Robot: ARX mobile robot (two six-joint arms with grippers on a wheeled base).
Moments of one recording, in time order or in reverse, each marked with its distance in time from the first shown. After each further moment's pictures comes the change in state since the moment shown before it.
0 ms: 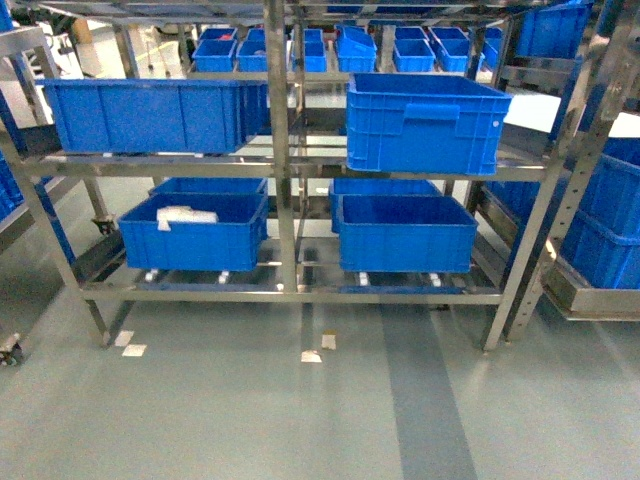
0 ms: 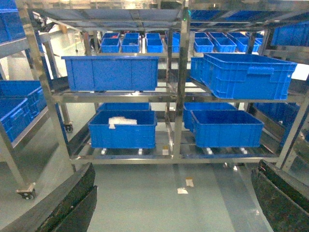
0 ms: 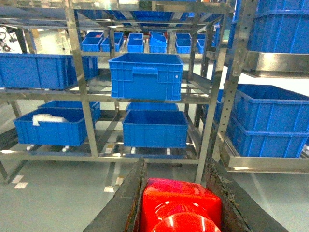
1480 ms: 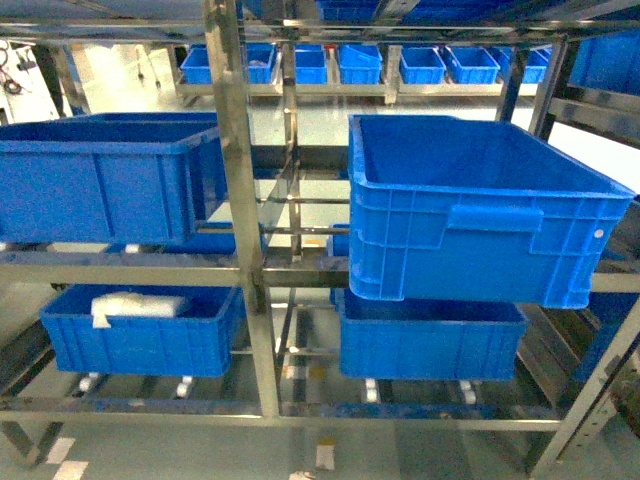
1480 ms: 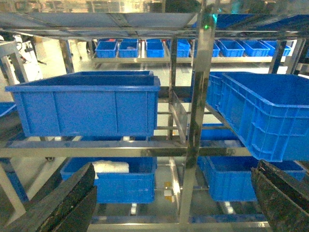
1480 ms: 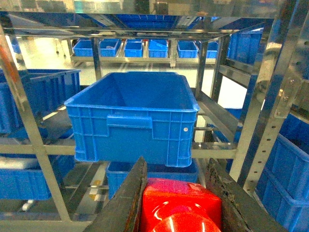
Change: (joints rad) left arm 0.000 0.000 0.000 0.000 -0.001 0.000; right arm 0.000 0.000 0.000 0.003 0.000 0.000
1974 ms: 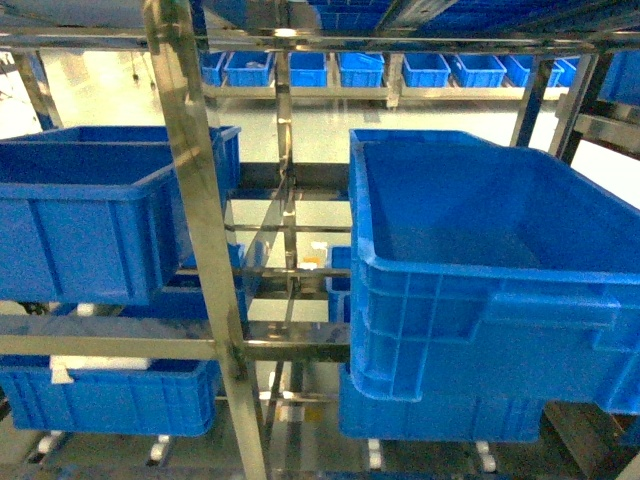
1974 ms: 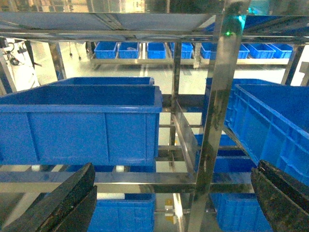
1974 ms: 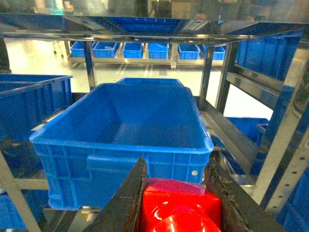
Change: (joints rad) left arm 0.000 0.000 0.000 -0.001 0.000 0.000; right arm 0.000 0.000 0.000 -0.003 0.000 0.000
